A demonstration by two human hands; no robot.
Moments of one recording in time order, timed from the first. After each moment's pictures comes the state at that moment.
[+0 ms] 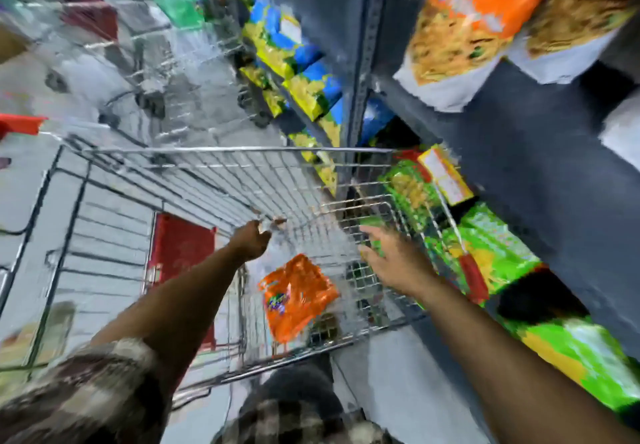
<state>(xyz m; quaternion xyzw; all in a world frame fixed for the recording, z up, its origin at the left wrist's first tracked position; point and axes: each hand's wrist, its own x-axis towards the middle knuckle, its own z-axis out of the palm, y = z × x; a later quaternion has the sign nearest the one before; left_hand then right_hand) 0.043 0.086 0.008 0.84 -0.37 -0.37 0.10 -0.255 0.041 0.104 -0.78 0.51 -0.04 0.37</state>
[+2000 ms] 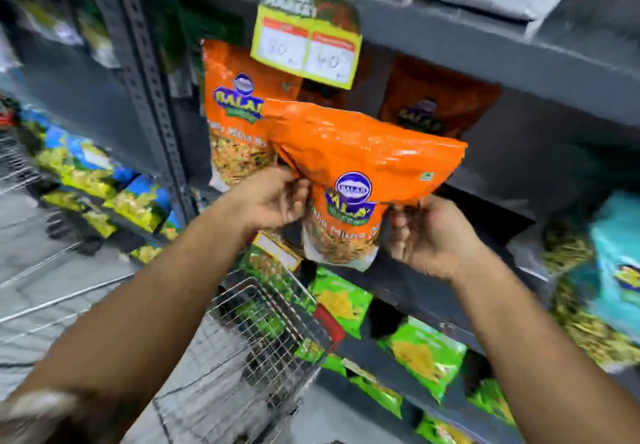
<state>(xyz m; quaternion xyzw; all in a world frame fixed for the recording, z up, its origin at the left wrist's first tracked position) -0.215 -0.084 0.292 0.45 -0.35 -0.75 0.33 -0.424 0.026 0.331 -0.27 0.51 -0.46 0.68</state>
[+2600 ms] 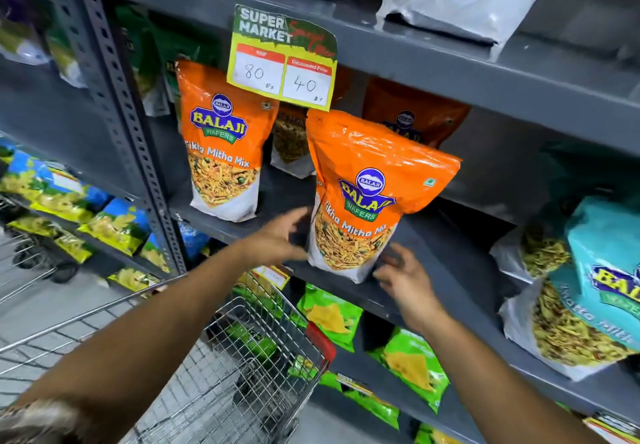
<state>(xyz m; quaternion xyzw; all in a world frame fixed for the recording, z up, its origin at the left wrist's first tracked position) -0.230 -0.083 0.241 0.37 -0.72 -0.55 0.20 -0.434 0.038 0.242 -0.33 0.67 -0.51 0.43</state>
